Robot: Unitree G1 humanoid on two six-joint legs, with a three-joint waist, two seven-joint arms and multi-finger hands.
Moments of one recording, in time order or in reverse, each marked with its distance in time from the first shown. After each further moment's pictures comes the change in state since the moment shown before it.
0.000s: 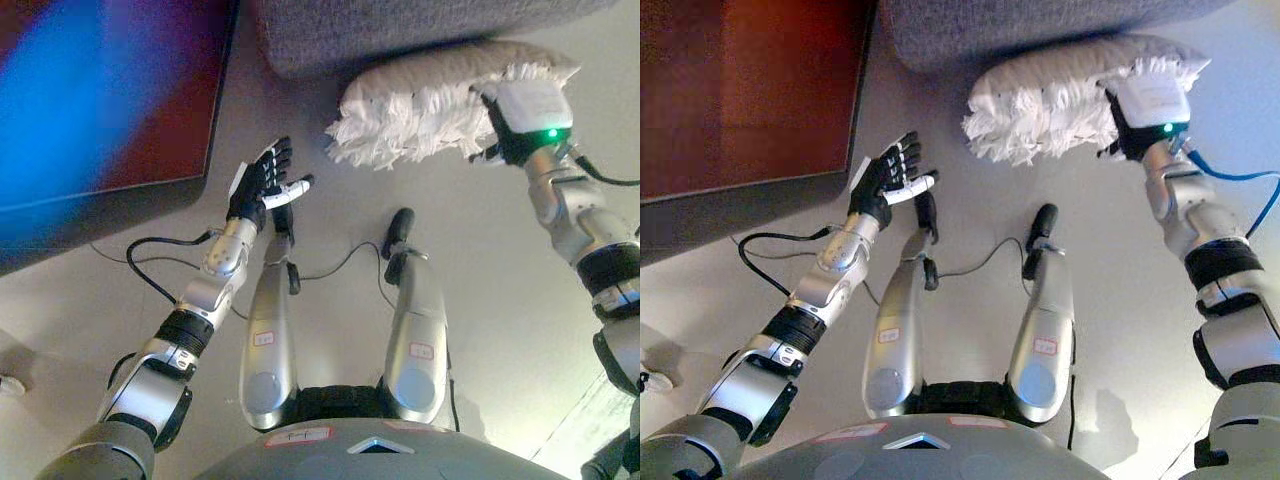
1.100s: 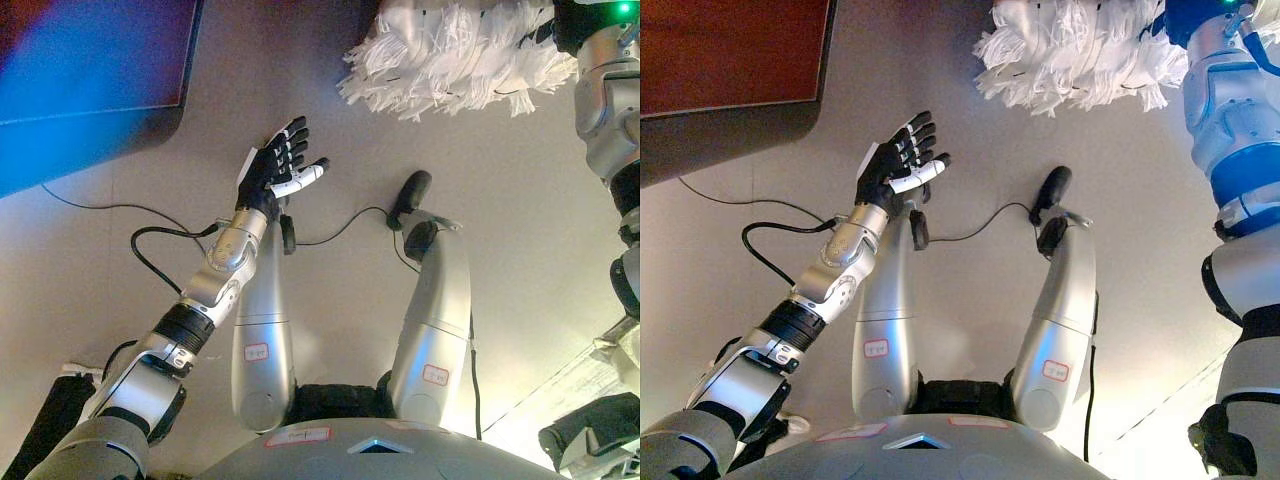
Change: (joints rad) left arm -0.011 0.040 -0.100 -0.107 -0.172 -0.030 0.018; right arm -0.427 0.002 0.235 0.282 0.156 0.025 -0.071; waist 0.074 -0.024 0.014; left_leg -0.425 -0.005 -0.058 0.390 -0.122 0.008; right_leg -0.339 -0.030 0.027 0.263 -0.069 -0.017
